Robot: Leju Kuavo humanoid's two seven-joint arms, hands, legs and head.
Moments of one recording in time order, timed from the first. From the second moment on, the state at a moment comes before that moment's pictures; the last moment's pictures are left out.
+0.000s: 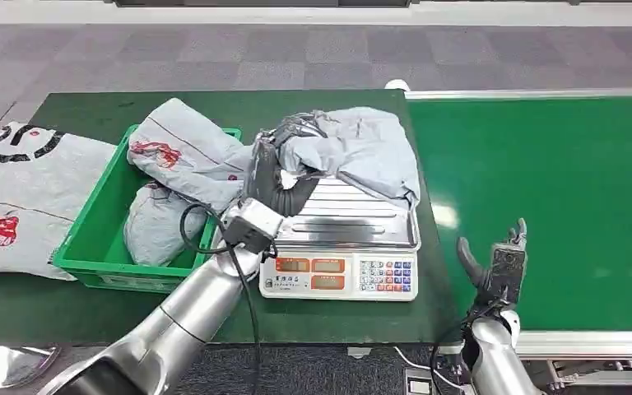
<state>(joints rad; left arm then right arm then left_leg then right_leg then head) -0.68 -0.24 -0.61 -1.07 -0.13 0.37 -0.65 -0.23 -0.03 0.03 -0.90 0.10 -0.53 -0.70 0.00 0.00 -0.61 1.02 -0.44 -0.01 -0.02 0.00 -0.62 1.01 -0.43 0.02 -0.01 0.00</state>
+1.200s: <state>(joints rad) -0.46 -0.08 0.10 -1.04 -0.51 0.70 -0.65 -0.14 -0.04 0.00 -0.97 0.16 -0.51 -0.70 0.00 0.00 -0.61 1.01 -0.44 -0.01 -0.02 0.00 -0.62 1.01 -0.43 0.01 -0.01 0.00</state>
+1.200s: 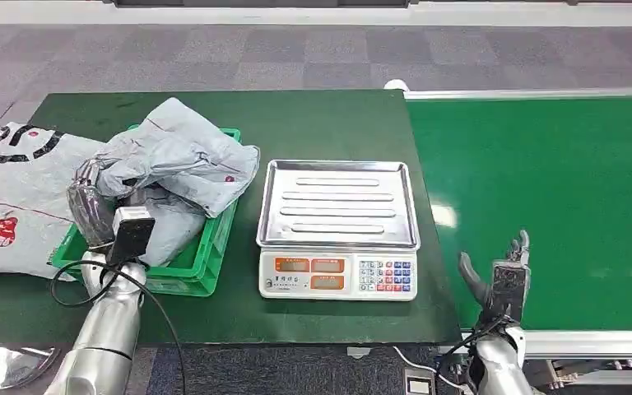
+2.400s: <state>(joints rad) -0.25 -0.02 0.14 -1.25 -0.05 0.61 -0.65 -0.12 -0.04 -0.02 -0.99 0.16 -0.51 -0.70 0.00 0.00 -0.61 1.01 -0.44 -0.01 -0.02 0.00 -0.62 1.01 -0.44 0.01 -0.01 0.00</state>
